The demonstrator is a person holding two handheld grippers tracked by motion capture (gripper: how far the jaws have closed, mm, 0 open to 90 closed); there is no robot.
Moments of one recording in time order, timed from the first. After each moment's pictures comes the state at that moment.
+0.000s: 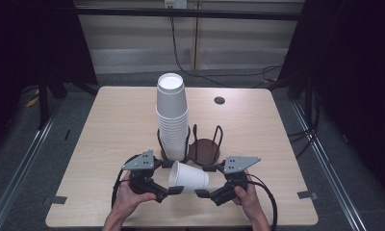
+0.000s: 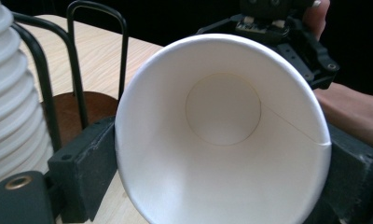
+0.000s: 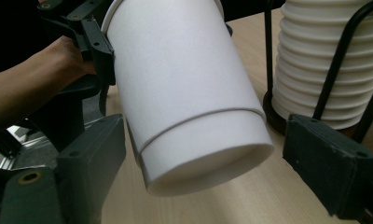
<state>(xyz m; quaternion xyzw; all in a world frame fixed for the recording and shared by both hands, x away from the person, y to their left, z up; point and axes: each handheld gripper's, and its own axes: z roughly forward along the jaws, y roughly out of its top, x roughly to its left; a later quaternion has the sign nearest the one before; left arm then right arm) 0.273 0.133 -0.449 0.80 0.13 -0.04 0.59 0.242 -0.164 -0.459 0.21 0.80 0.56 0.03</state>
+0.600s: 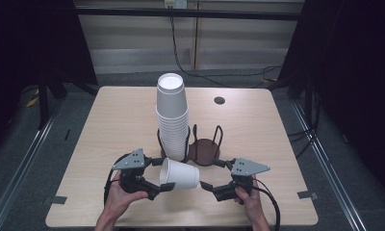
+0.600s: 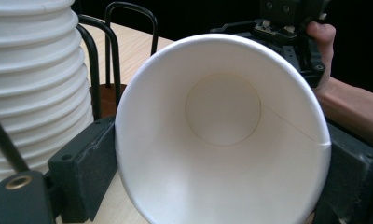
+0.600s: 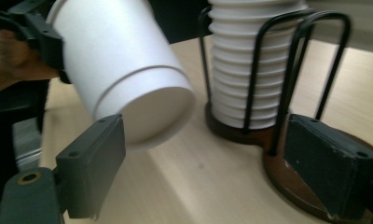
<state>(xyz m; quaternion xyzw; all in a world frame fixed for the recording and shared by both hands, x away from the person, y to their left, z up) 0.274 0.154 -0.445 0.80 0.16 0.00 0.58 0.236 -0.178 -0.474 0.27 0.75 0.58 0.14</state>
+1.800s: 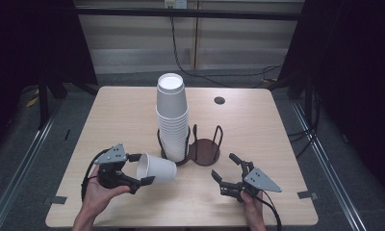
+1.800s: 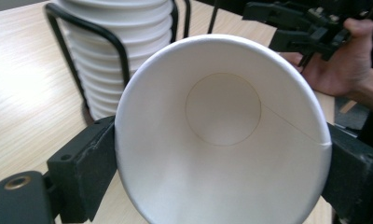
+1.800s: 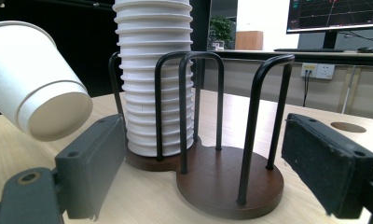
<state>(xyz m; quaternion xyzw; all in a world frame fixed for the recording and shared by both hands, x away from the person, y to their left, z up) 0.282 0.204 -0.430 0.83 0.22 0.05 0.50 0.226 -0.197 -0.512 0.33 0.63 0.63 0.31</state>
